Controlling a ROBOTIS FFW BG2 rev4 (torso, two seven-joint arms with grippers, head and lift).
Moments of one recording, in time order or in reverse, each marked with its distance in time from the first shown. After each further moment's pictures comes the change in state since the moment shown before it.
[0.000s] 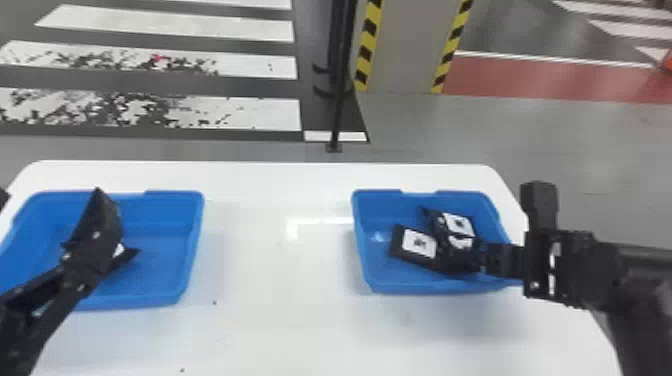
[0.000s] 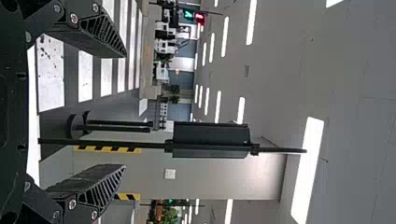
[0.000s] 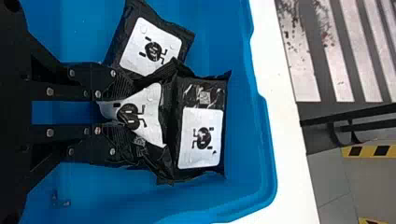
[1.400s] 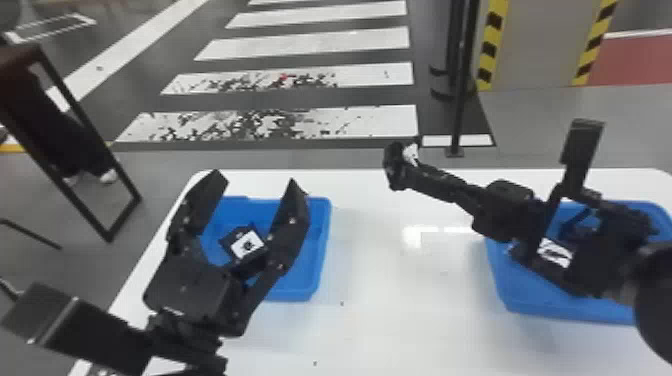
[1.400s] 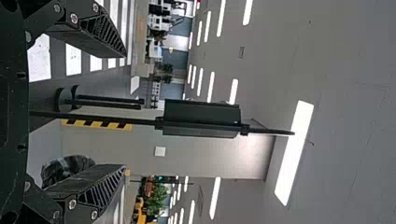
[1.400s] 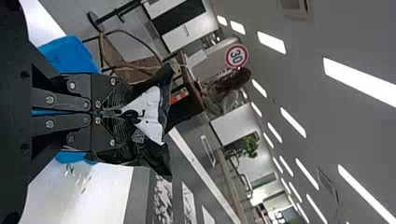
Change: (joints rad) left arm -0.062 0.034 -0.103 -0.007 -0.009 0.025 0.003; right arm -0.070 -0.028 0.515 -0.026 -0.483 -0.722 0.254
